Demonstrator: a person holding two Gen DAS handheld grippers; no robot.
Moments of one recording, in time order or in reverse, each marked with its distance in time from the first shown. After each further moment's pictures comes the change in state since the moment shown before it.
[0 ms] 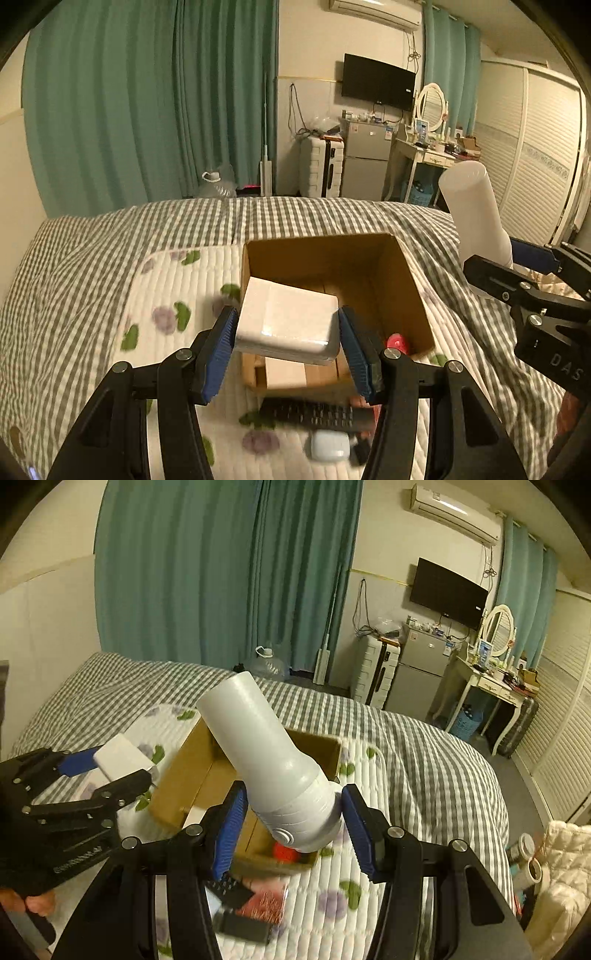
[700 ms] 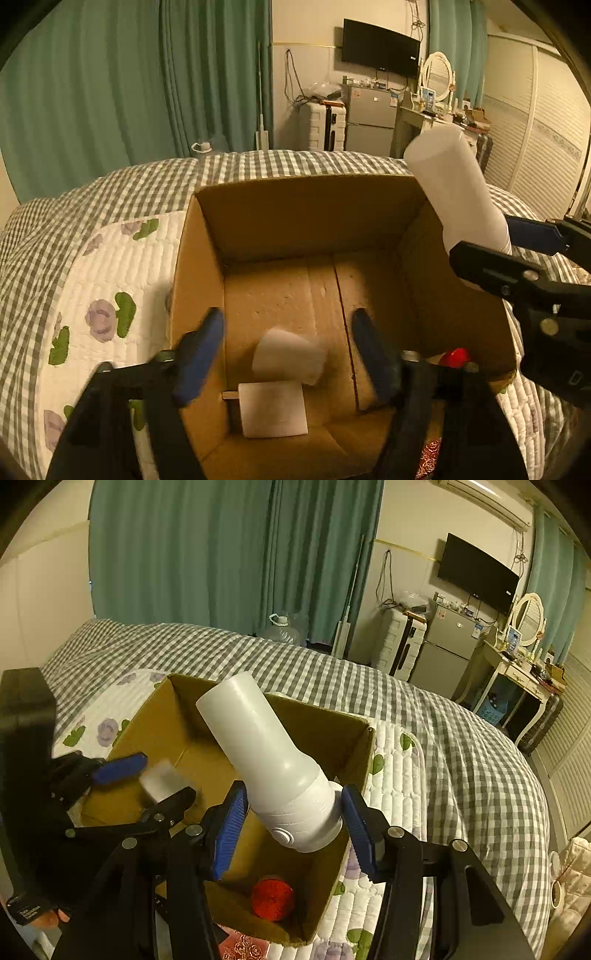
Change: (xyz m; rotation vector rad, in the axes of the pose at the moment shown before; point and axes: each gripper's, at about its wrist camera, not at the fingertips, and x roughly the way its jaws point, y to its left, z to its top) left arm 0.119 -0.012 -0.025 0.017 0.109 0.014; right arm 0.137 -0.011 -0.009 -0.046 0.114 0.070
